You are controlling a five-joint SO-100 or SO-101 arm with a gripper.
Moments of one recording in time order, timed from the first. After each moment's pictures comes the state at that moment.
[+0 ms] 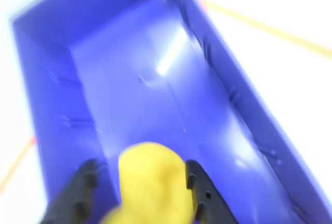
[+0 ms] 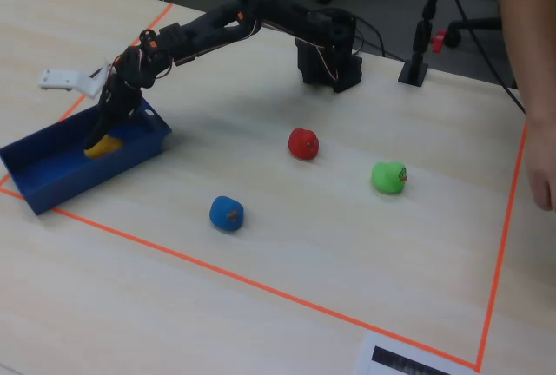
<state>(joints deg) 44.9 39.1 40.5 33.9 -66.9</state>
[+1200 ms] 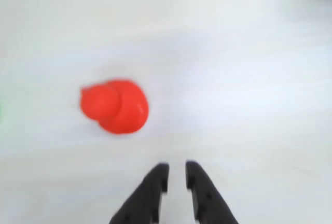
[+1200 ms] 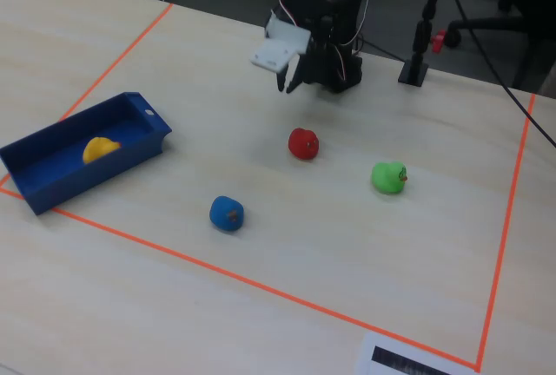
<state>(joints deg) 9.0 174.7 154.6 72.5 -85.0</state>
